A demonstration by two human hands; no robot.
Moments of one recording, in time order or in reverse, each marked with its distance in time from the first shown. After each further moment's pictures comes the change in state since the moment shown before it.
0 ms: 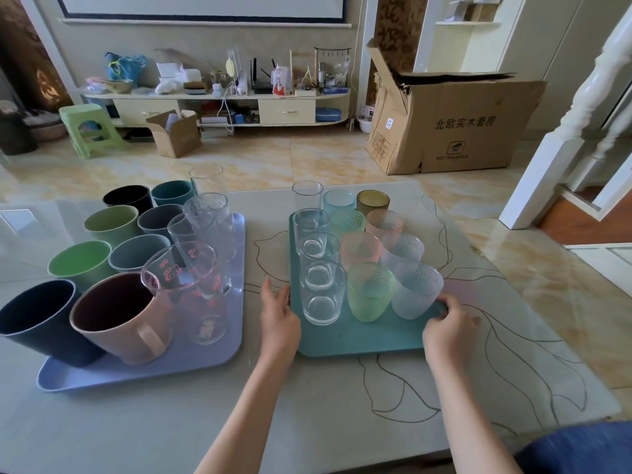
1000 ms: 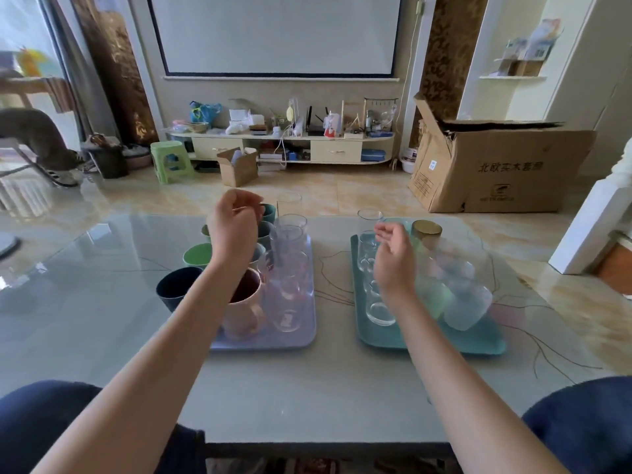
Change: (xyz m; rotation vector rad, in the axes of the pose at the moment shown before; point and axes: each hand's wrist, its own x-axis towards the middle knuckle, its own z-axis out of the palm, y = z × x) left_hand -0.003 0.172 -0.171 -0.039 0.358 0.408; right_hand -0.101 -0.193 0.007 0.562 -0.307 -0.452
